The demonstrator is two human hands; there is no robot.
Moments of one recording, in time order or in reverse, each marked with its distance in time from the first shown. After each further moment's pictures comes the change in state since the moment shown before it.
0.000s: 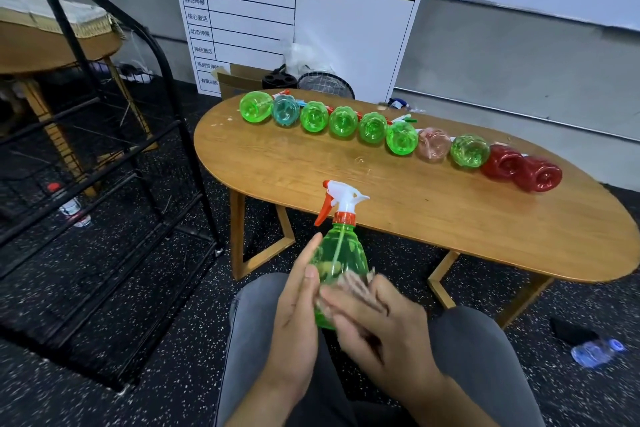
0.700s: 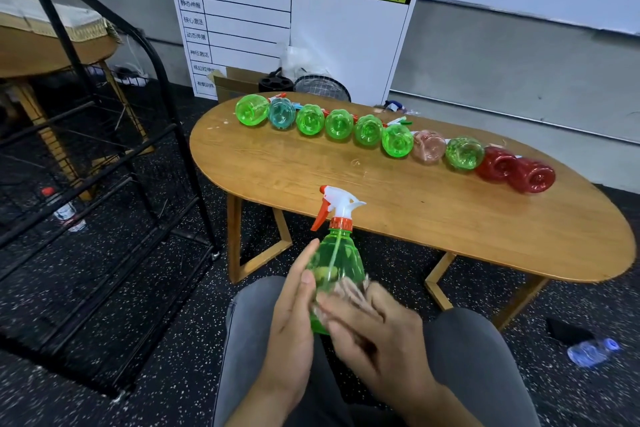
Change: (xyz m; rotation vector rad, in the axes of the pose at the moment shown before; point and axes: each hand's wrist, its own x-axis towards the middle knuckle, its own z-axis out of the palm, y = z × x) left_hand -0.002 0.001 0.000 0.030 -0.009 0.000; right_hand -0.005 0.000 0.002 0.012 0.012 0.012
